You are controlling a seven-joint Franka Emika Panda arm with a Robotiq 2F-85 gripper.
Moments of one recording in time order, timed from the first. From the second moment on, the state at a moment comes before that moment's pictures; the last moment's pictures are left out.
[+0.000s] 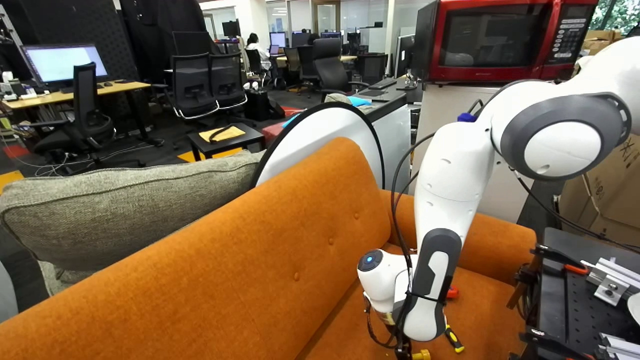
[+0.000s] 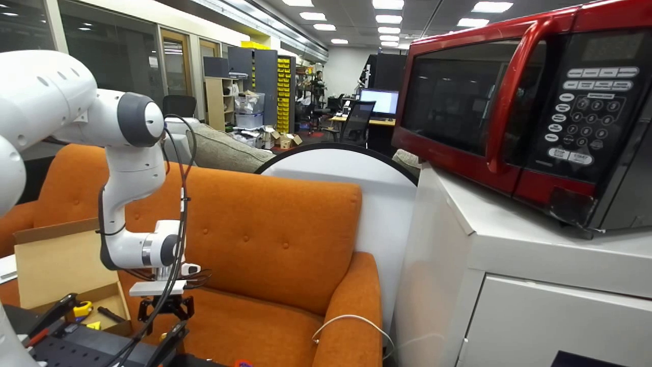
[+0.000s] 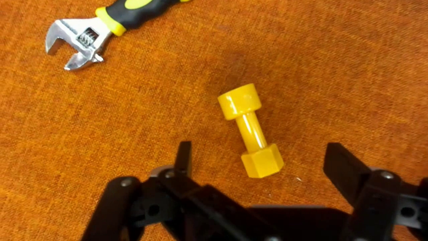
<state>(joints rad) 0.31 1.29 0.01 -1.77 -0.08 2.67 -0.01</state>
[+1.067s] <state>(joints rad) 0.29 1.46 0.01 -1.52 -0.09 2.50 -0.01</state>
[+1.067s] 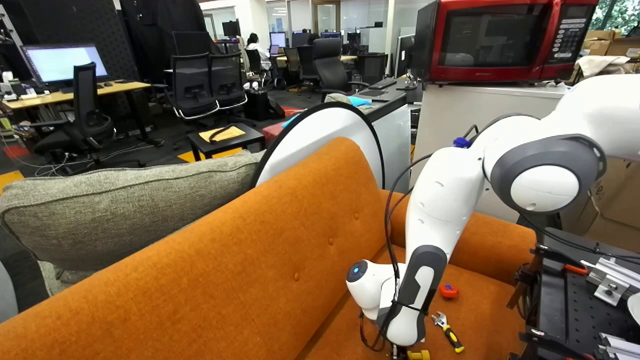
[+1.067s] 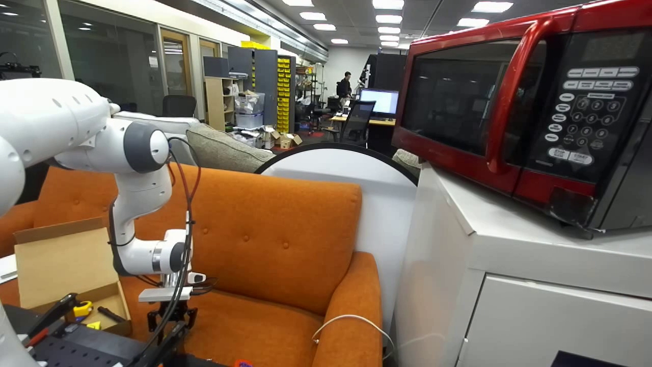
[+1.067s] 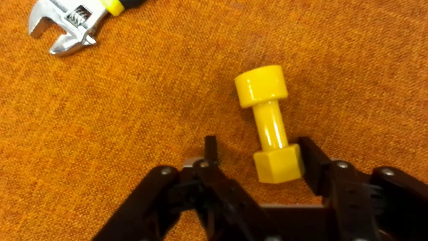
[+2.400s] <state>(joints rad) 0.21 1.02 0.22 -1.98 -0.07 2.97 -0.03</state>
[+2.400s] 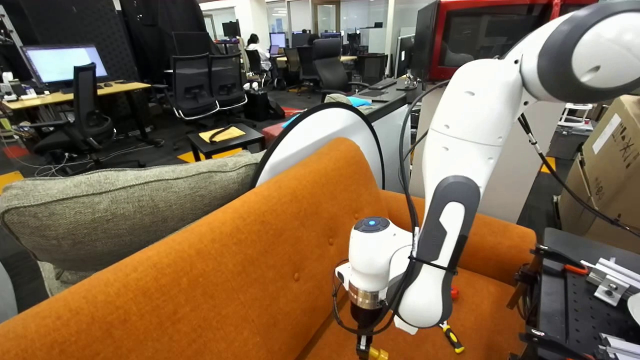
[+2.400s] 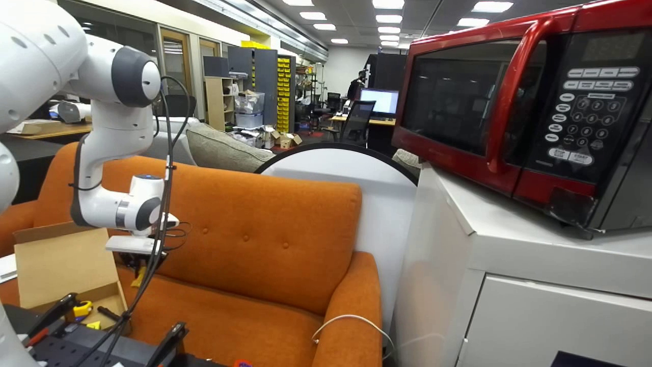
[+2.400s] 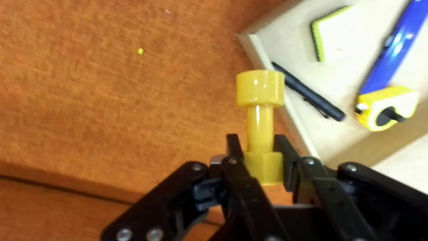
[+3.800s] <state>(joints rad) 0.11 1.17 0.44 -1.76 -0.12 2.74 -0.42</state>
